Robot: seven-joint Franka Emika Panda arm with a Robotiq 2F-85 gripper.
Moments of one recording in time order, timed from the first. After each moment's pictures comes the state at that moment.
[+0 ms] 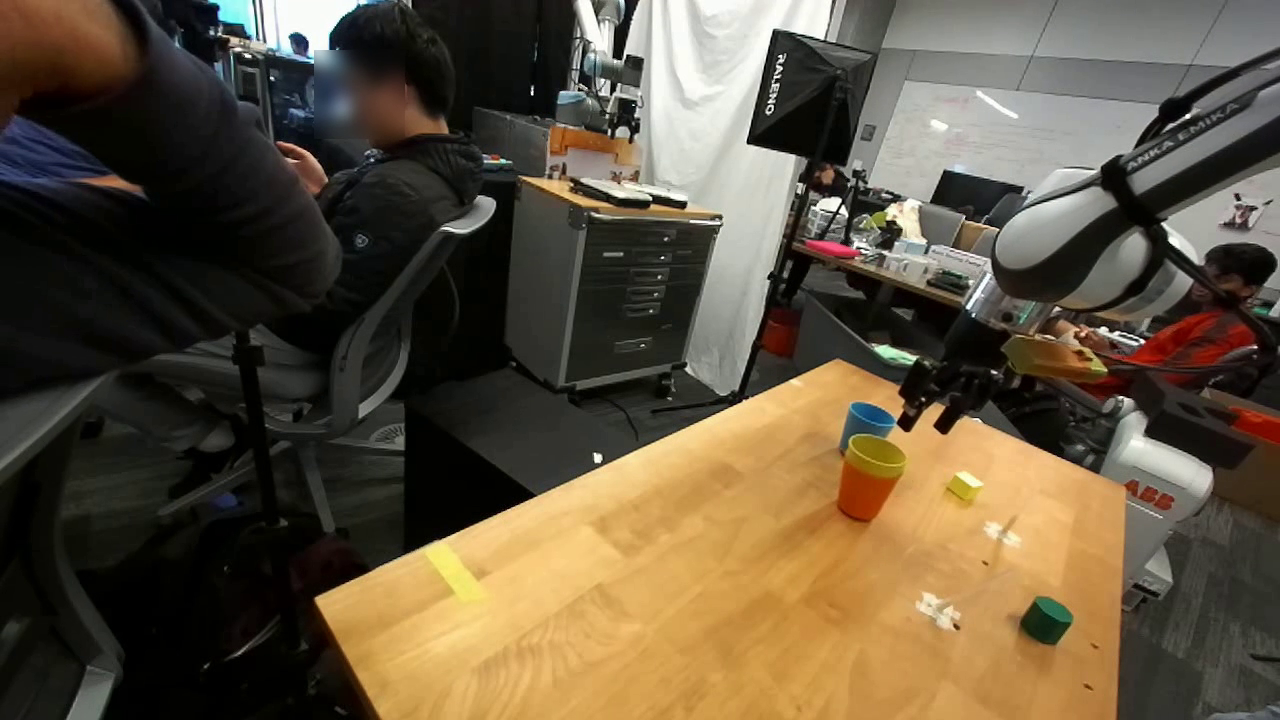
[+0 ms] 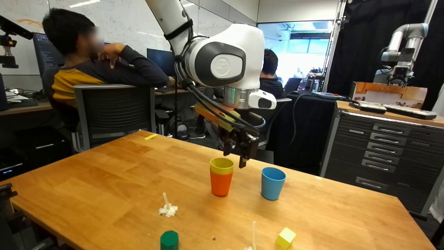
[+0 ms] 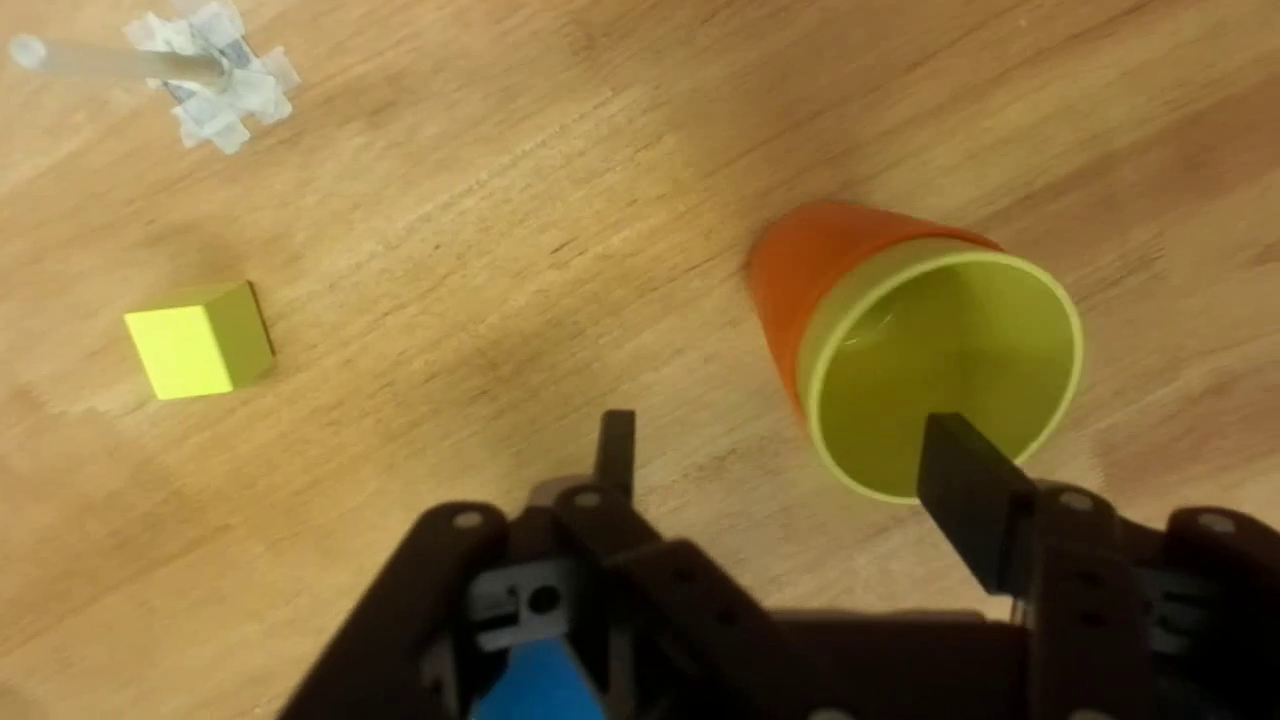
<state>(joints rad) -0.25 0.57 -0.07 -1.91 0.17 2.57 -0.15</state>
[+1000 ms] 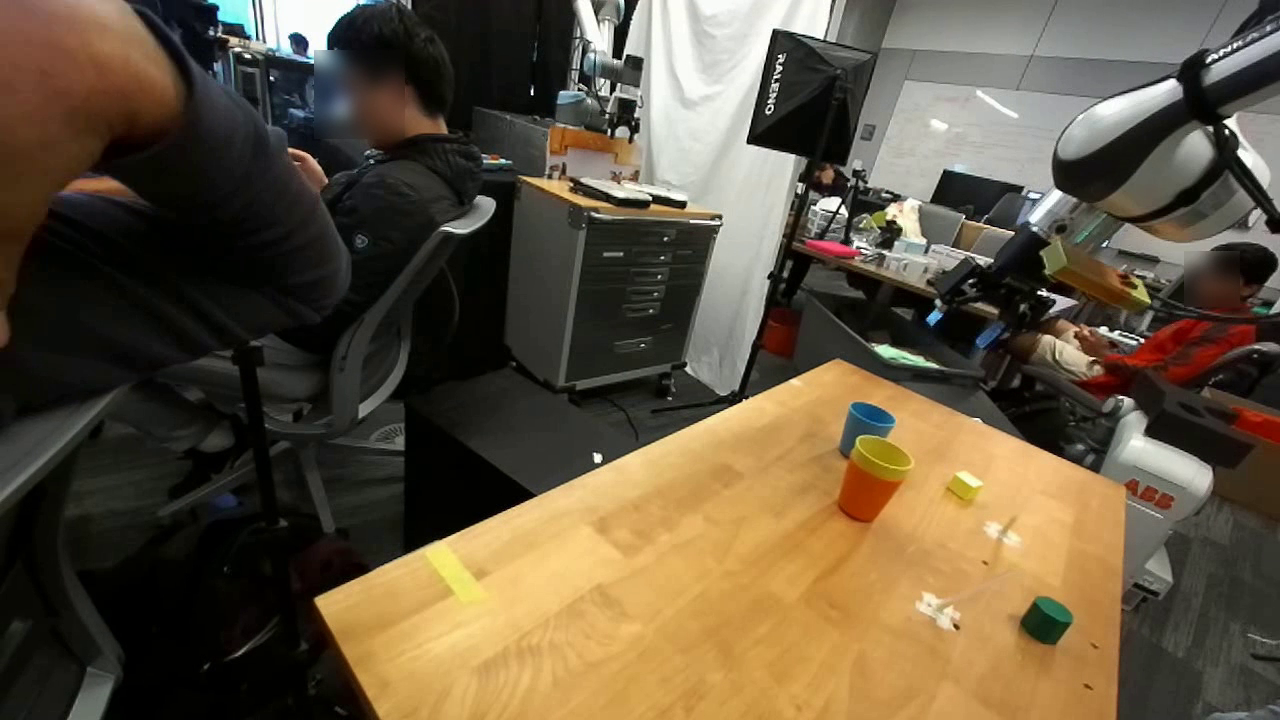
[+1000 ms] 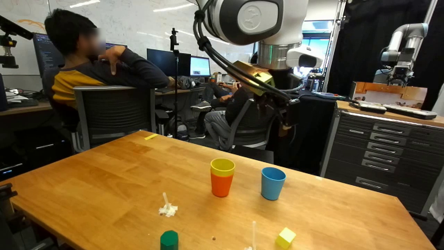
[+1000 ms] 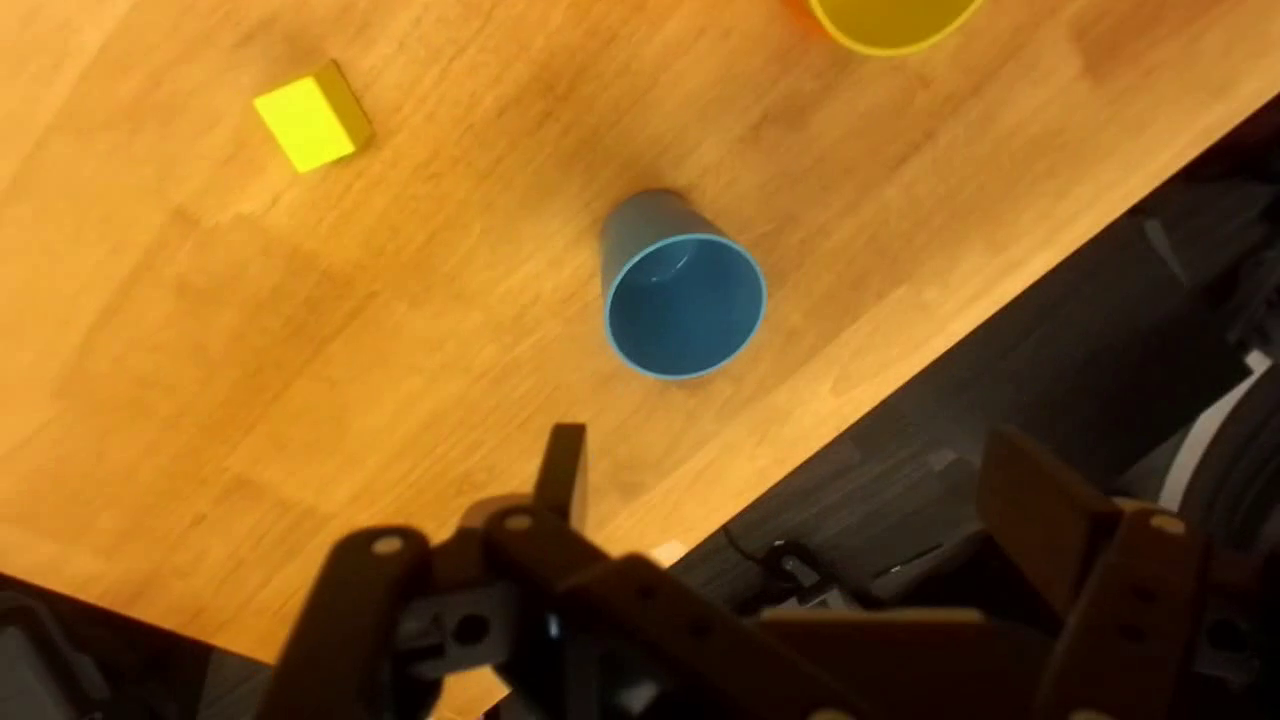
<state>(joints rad) -0.35 0.48 -0.08 -1.81 0.33 2.55 -0.11</state>
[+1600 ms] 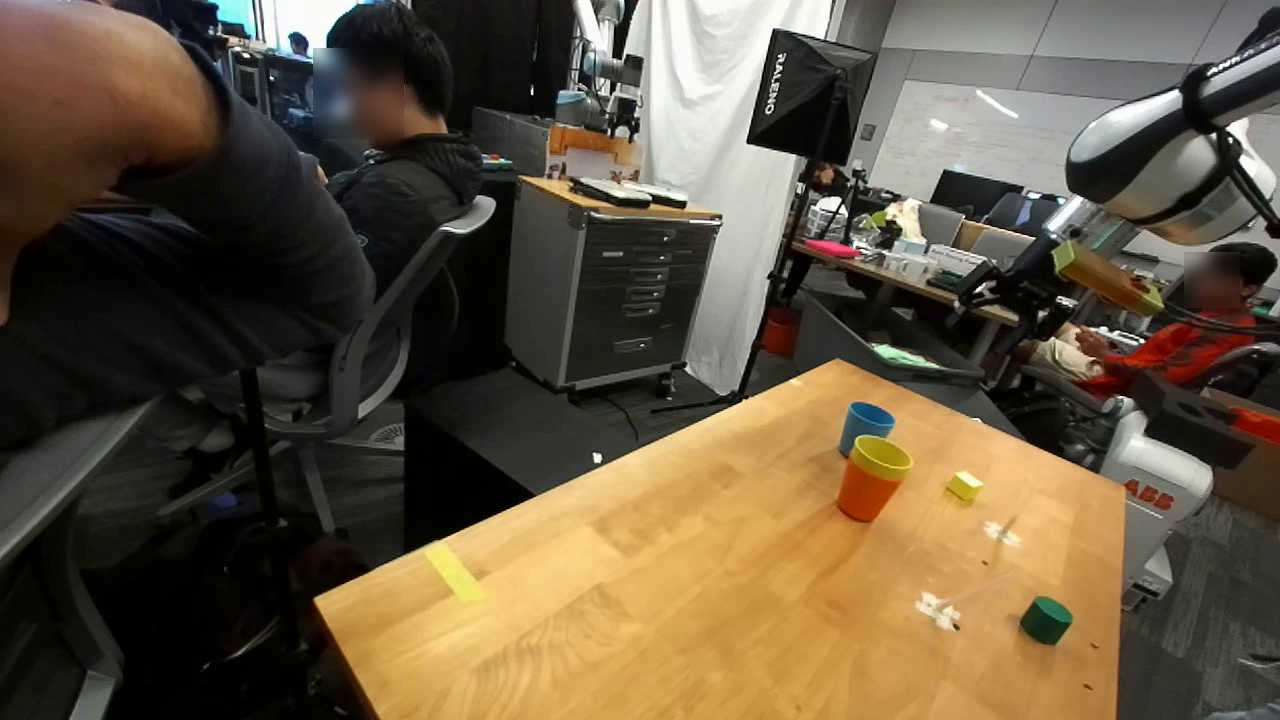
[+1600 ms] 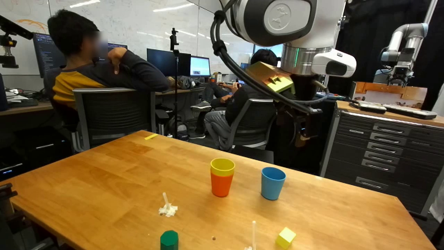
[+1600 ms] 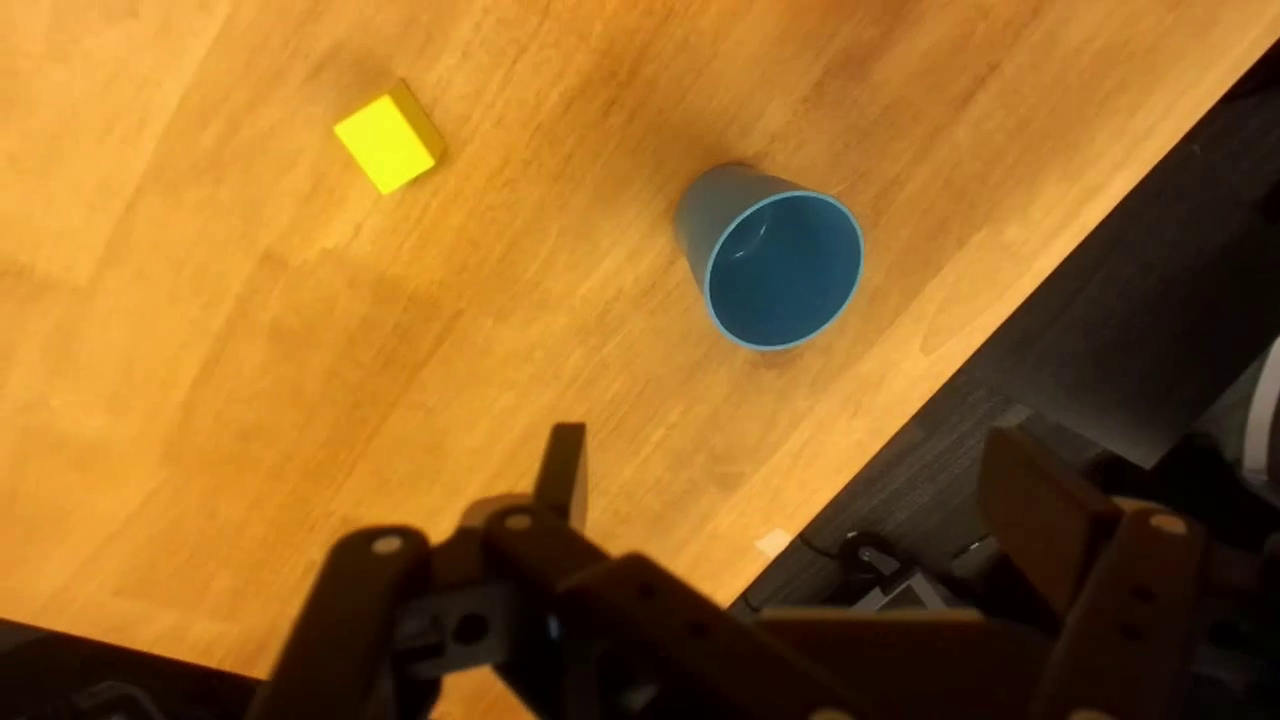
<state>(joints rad) -0.42 0.54 -0.09 -1.71 0.37 2.46 -0.05</state>
